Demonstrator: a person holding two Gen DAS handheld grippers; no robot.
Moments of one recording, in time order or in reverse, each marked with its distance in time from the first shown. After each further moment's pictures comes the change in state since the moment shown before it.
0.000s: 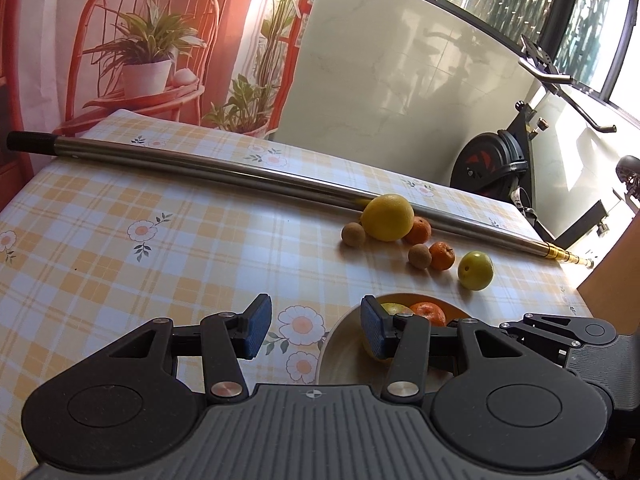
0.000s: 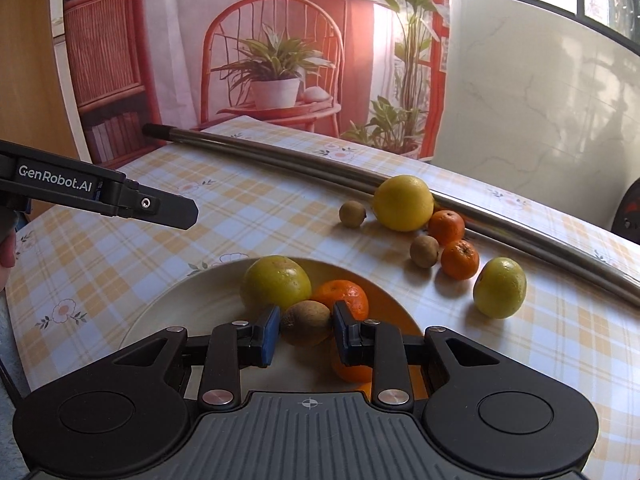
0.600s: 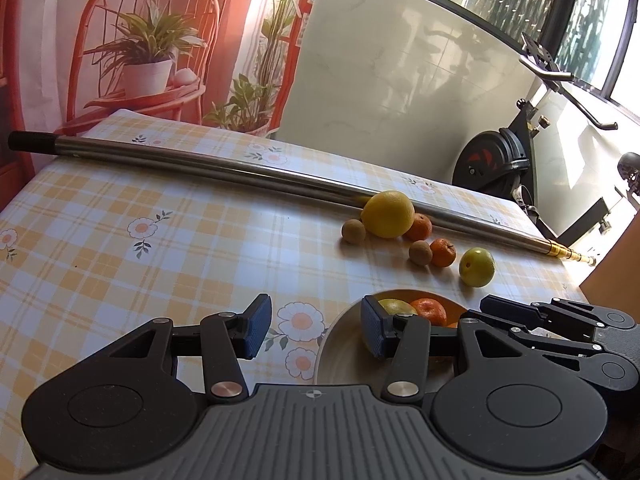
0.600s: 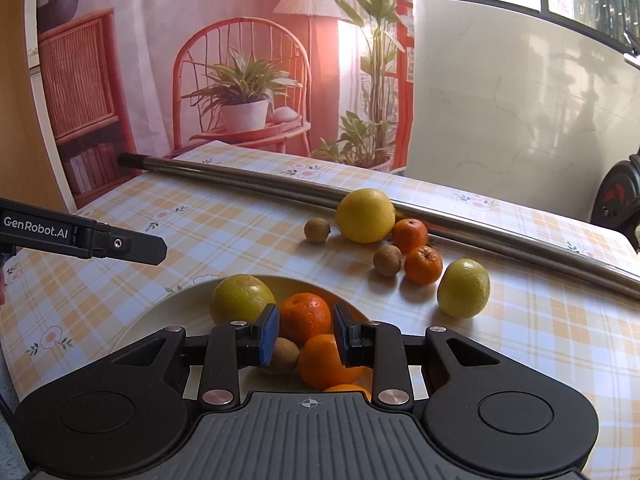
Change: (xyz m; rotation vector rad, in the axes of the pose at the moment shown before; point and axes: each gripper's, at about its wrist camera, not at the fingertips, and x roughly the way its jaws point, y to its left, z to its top) left arm 0.000 -0.003 -0.001 0.004 -0.001 0.010; right arm -0.015 -0.022 -0.003 0.085 -0.073 -0.051
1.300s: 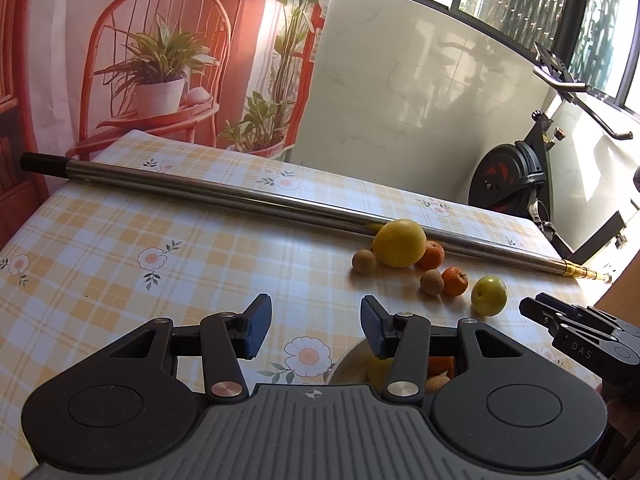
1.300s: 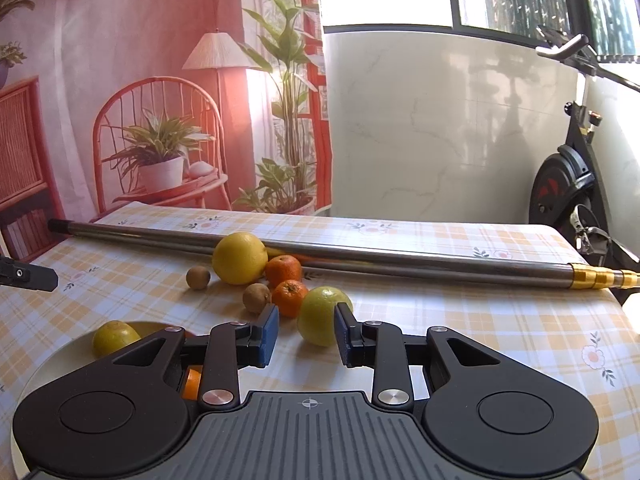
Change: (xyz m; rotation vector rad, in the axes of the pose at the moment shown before) left arm 0.001 -0.007 0.021 0.000 -0.041 0.062; right arm -0.010 -0.086 -0.014 0.131 -0.157 -0.160
